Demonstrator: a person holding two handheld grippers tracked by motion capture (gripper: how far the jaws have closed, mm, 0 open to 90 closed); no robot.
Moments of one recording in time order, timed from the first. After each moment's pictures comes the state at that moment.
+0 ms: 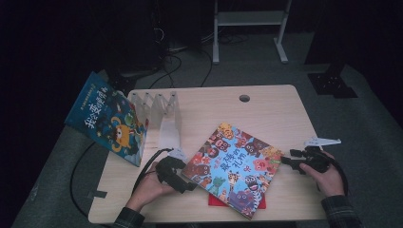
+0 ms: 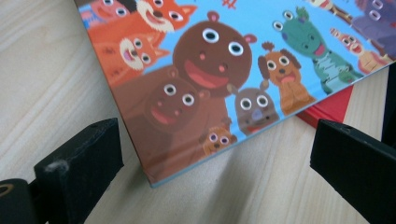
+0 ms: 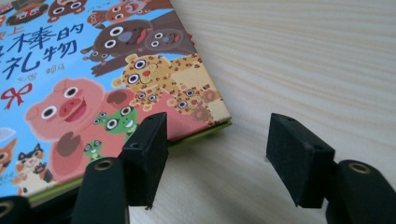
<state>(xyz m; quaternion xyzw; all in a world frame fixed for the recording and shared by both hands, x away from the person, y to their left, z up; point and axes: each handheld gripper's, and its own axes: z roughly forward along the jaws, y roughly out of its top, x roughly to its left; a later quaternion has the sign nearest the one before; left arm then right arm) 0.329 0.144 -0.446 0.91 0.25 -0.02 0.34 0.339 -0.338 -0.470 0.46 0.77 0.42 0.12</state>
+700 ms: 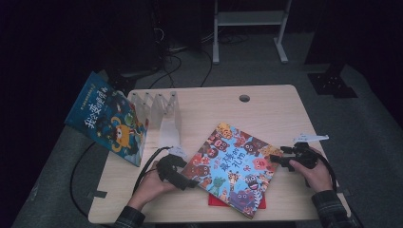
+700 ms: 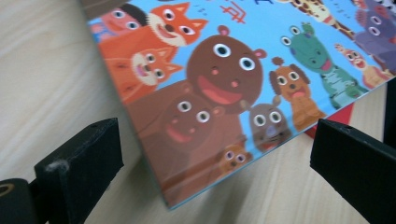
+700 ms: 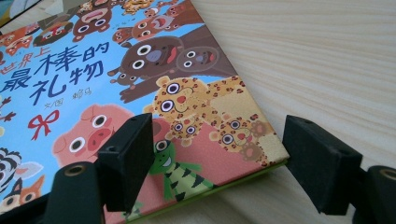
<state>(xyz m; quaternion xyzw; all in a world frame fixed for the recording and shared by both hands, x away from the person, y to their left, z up) 0.336 0.143 -0.450 0.90 0.26 -0.04 0.35 0.355 -0.312 -0.473 0.45 0.77 0.44 0.09</state>
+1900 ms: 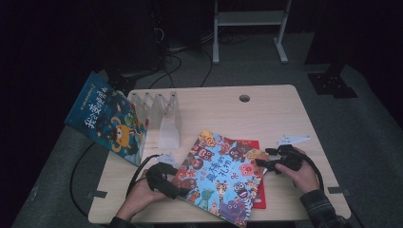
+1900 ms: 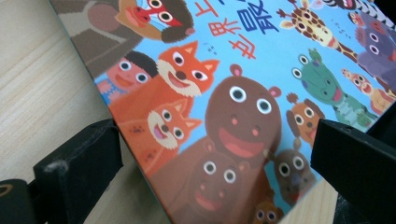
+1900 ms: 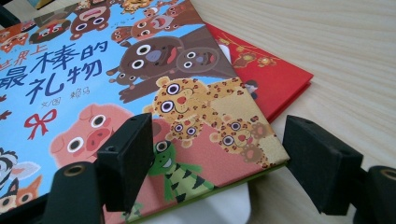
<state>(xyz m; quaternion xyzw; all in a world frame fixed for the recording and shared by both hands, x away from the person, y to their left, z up) 0.309 0.171 -0.448 0.89 0.28 -0.04 0.36 0.352 -0.265 -0.470 0.39 0.80 0.44 0.07</state>
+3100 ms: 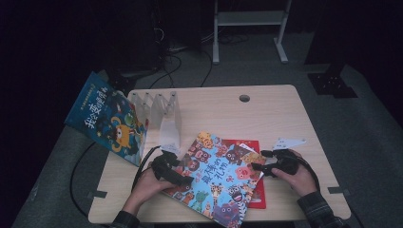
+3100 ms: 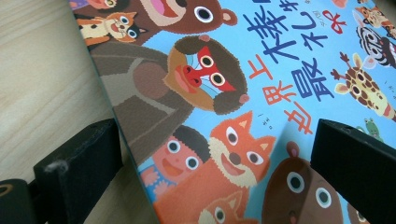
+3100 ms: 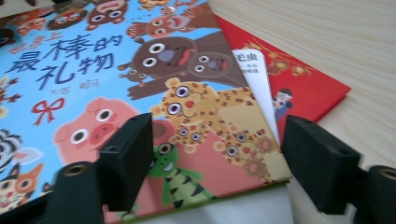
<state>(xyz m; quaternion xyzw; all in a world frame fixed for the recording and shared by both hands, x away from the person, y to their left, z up) 0.344 0.161 -0.457 0.88 0.31 -0.04 0.36 0.342 -0.251 -0.468 0.35 0.82 0.45 0.08</state>
